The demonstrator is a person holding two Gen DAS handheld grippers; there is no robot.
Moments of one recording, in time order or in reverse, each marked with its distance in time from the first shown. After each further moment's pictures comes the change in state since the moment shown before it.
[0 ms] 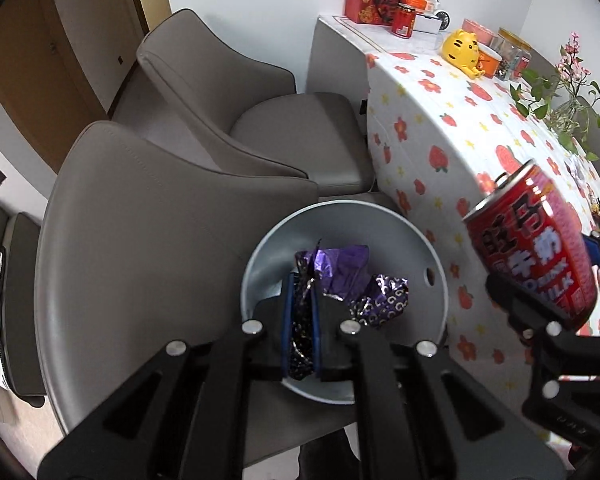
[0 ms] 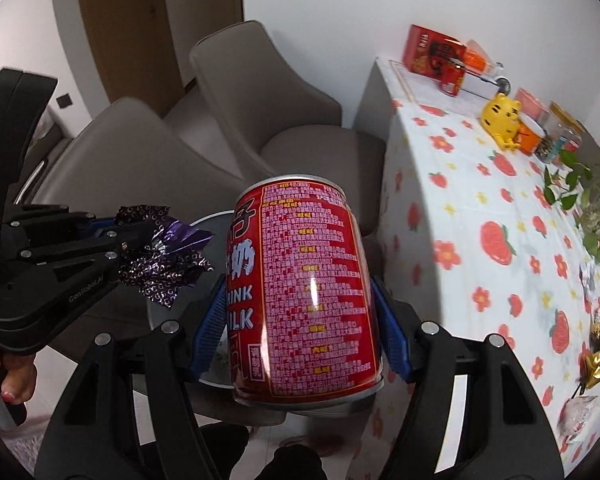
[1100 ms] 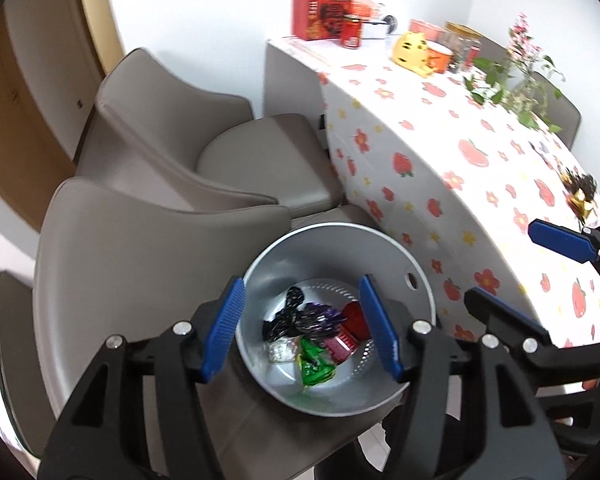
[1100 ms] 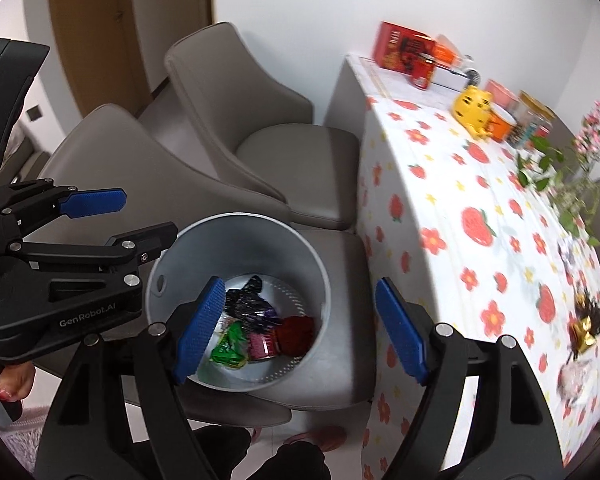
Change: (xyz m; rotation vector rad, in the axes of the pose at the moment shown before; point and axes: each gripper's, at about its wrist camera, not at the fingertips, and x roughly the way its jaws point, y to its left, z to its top) left arm -0.006 -0.009 0.016 0.185 -0.077 -0.113; right arm -0.015 0.005 -0.005 0.114 -0.017 -0.149
